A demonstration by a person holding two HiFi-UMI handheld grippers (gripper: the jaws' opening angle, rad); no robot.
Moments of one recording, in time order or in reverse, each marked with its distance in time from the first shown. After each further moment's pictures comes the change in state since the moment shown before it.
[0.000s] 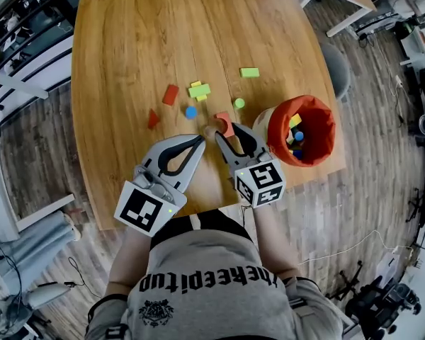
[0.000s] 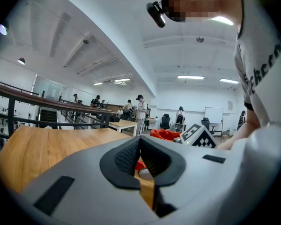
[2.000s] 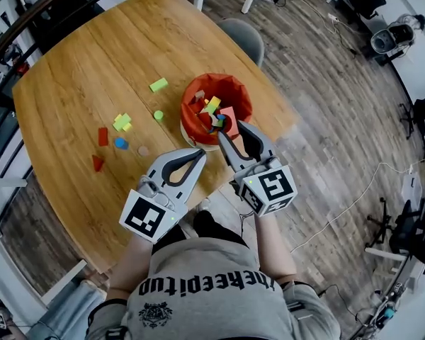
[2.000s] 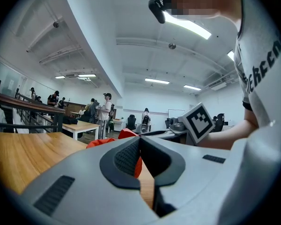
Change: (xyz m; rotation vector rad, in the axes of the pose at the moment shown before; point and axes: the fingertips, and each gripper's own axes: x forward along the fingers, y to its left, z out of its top) left arm 0.088 -0.166 0.009 0.071 -0.003 -0.455; right arm -0.202 -0.099 0.038 0.068 -0.292 -0.428
